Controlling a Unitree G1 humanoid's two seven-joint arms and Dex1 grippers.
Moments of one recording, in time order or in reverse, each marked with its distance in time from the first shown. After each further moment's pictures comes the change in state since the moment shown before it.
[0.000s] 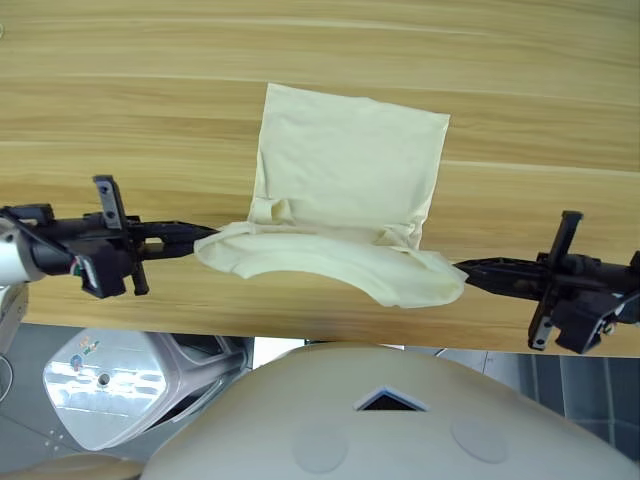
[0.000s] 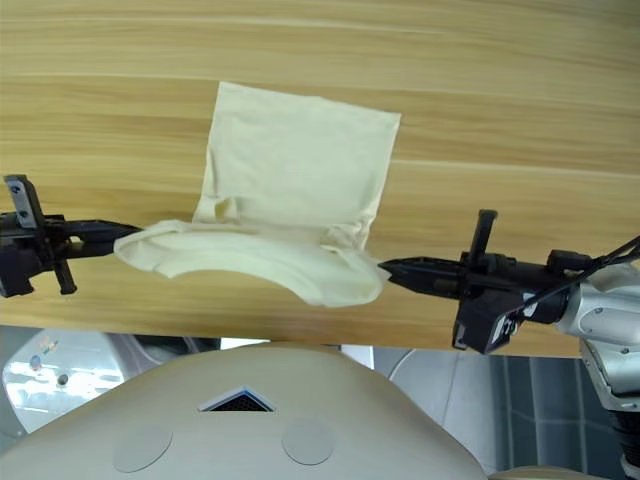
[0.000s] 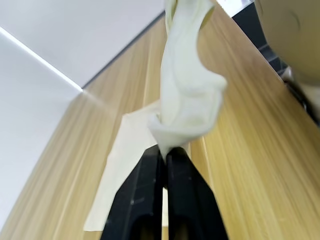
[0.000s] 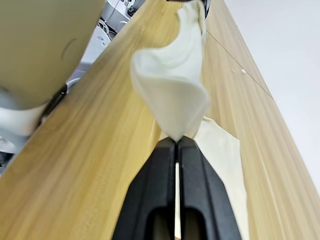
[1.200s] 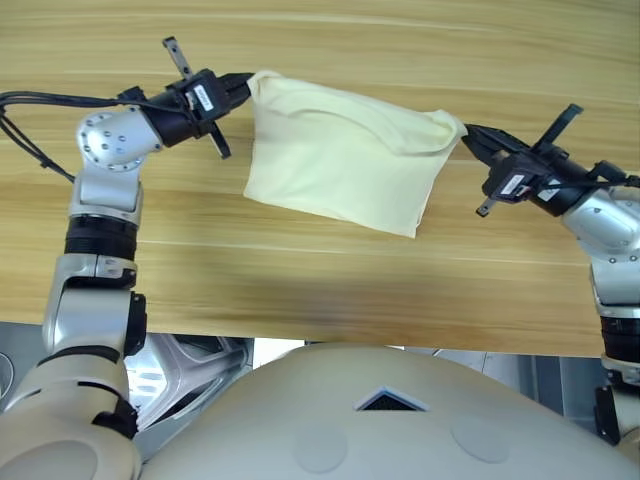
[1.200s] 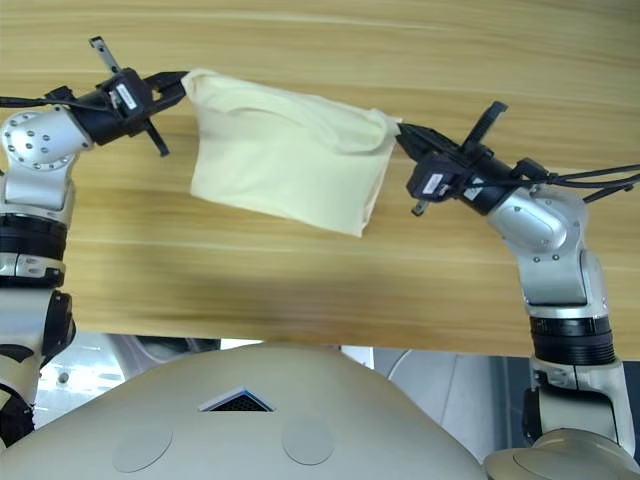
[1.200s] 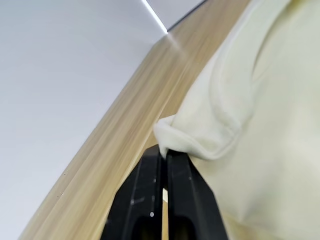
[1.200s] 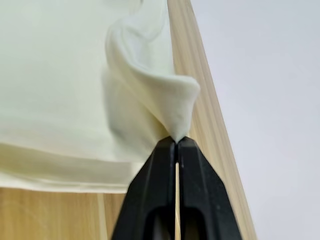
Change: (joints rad) left arm -0.775 -0.653 -0.165 0.690 0.743 0.225 0.412; right arm -0.503 0.300 0.190 0.271 -0.688 0.326 -0.463
